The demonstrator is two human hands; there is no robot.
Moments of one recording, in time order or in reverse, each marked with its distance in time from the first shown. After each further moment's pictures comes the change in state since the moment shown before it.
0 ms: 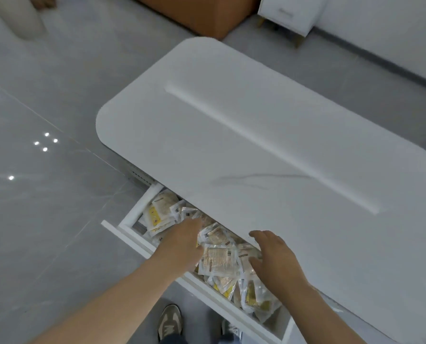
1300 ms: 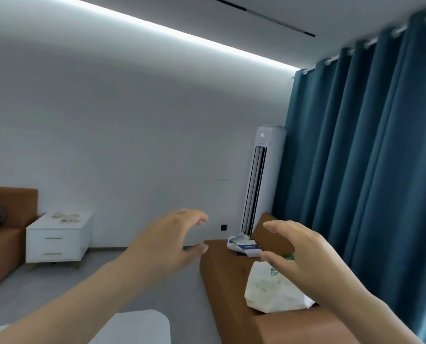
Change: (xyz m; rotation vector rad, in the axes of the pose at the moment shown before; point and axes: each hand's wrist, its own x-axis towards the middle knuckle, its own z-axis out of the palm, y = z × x) left_hand -0.480 0.685 -0.108 0.183 0.518 1.387; right_hand -0.727 0.219 -0.452 -0.133 1.183 0.309
